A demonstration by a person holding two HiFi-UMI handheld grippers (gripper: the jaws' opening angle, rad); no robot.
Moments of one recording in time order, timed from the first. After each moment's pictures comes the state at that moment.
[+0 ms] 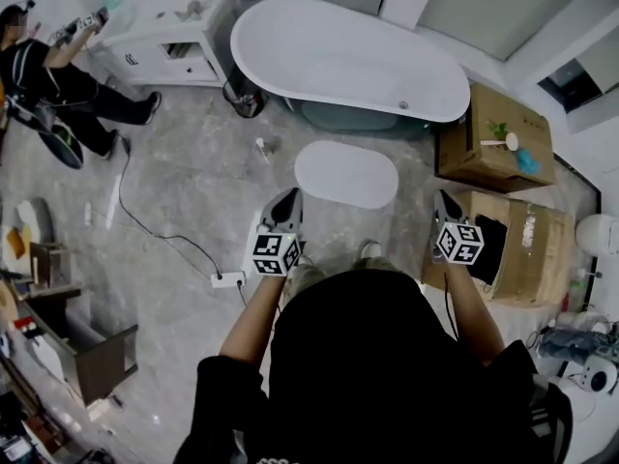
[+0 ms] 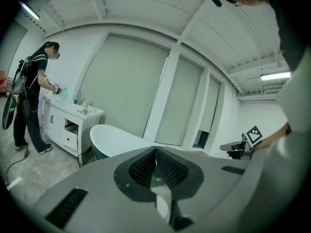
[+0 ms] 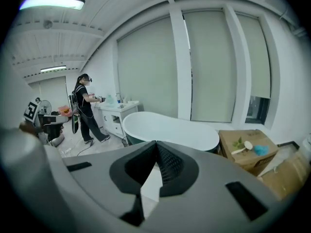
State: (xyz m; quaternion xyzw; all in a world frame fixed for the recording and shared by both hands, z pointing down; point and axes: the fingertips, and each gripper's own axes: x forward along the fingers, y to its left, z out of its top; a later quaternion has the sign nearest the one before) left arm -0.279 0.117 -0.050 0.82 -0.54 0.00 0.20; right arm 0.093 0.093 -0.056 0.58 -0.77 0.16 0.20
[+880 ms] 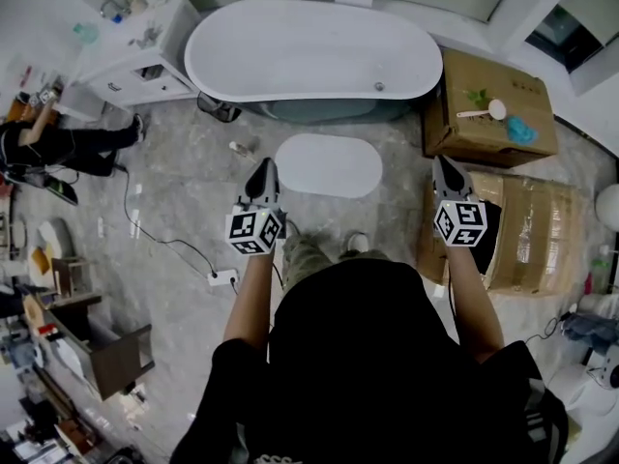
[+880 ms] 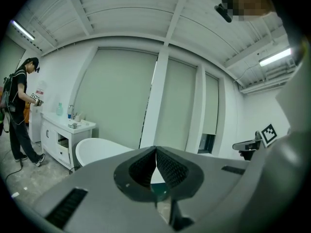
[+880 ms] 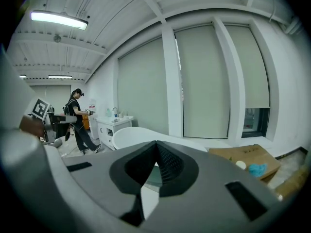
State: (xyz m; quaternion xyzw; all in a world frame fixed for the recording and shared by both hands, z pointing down) left arm -0.083 0.043 -0.127 0.81 -0.58 -0.02 0.14; right arm 0.295 0.046 -0.131 0.58 -0.80 0.09 0.13
